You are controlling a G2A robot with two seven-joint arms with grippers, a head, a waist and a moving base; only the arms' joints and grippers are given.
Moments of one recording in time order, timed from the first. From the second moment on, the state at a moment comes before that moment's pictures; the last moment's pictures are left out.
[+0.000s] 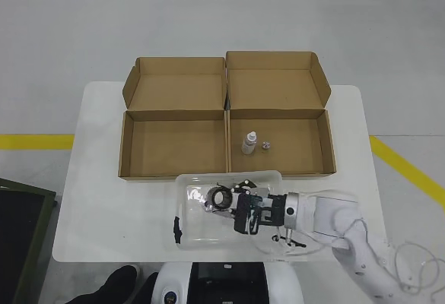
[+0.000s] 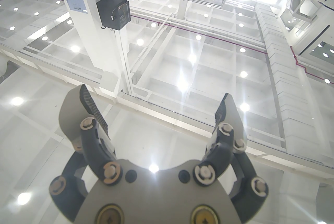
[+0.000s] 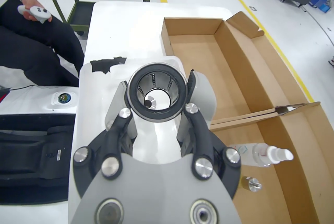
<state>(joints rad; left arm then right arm) -0.37 -0.34 -0.25 -1.16 3.07 0.41 0.06 -1.21 -1.05 1.05 -2.03 -1.25 -0.76 0.29</state>
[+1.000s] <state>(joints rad) -0.37 -0.34 -0.25 -1.16 3.07 0.41 0.06 -1.22 -1.07 1.19 -2.09 -1.06 -0.57 -0.09</state>
